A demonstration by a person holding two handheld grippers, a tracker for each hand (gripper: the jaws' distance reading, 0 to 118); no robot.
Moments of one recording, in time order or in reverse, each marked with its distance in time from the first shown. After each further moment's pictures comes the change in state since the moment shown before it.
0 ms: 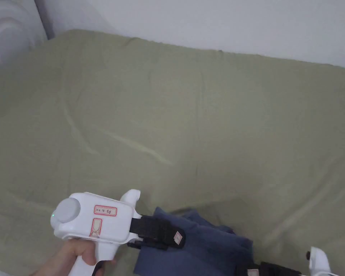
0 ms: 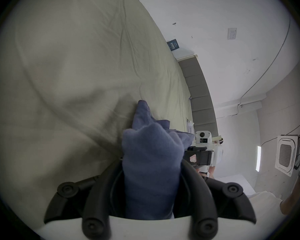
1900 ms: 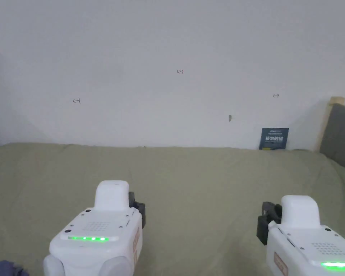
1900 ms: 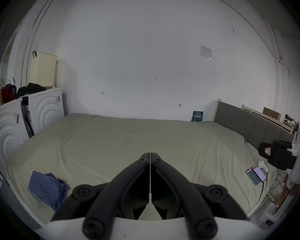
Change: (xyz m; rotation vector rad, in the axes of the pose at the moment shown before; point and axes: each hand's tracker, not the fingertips) left arm 0.314 -0.070 -0.028 0.912 0.714 -0.715; right arm -0.202 -0.013 0.141 0.898 -0.984 0.757
